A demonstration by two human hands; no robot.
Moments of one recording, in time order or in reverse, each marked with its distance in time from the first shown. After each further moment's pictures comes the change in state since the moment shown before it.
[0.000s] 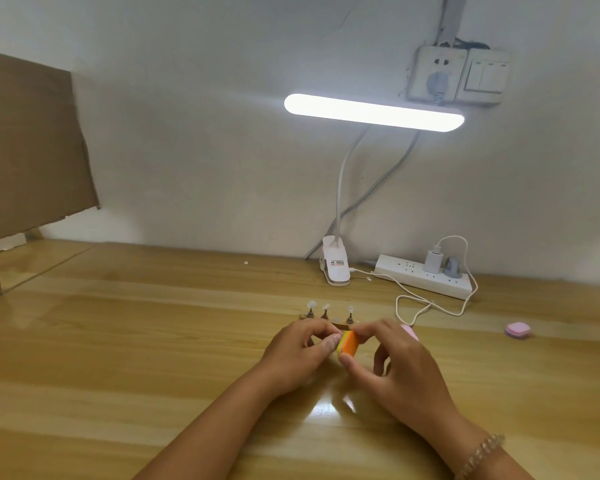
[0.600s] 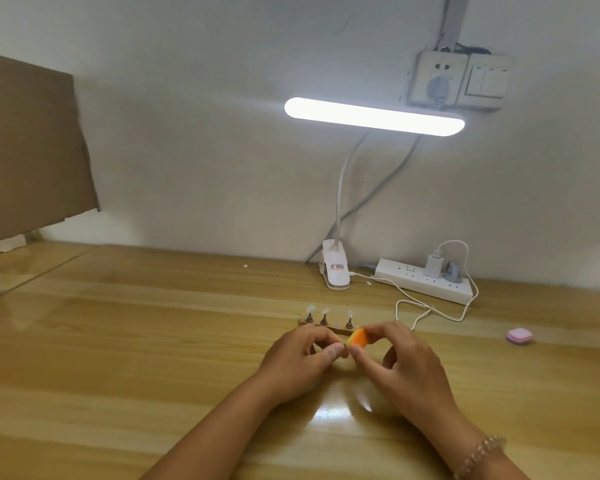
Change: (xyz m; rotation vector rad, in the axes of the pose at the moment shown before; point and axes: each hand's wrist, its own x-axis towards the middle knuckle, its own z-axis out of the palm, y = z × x) left_hand 0.001 -0.002 0.001 0.092 -0.016 -0.025; right_hand 0.004 0.004 -0.002 0.007 0.036 0.082
